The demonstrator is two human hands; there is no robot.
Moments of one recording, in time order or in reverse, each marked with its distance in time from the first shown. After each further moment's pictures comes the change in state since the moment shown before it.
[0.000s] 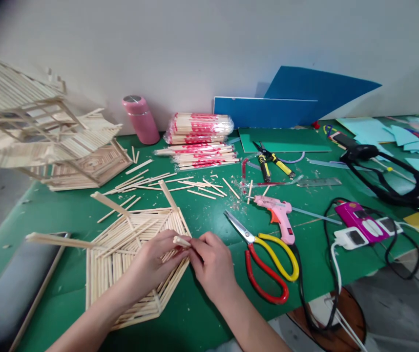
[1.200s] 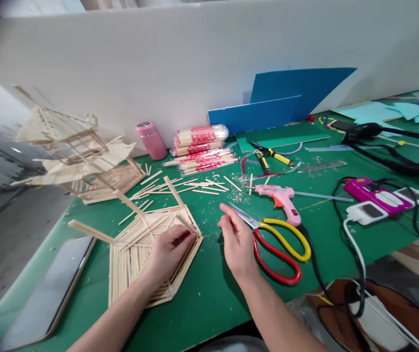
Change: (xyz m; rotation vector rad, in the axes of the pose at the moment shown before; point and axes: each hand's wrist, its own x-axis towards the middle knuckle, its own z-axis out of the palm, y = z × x) left_hand -0.010 -0.012 0.029 0.082 0.208 -0.108; right_hand -0.009 0.019 -0.007 0.564 0.483 0.209
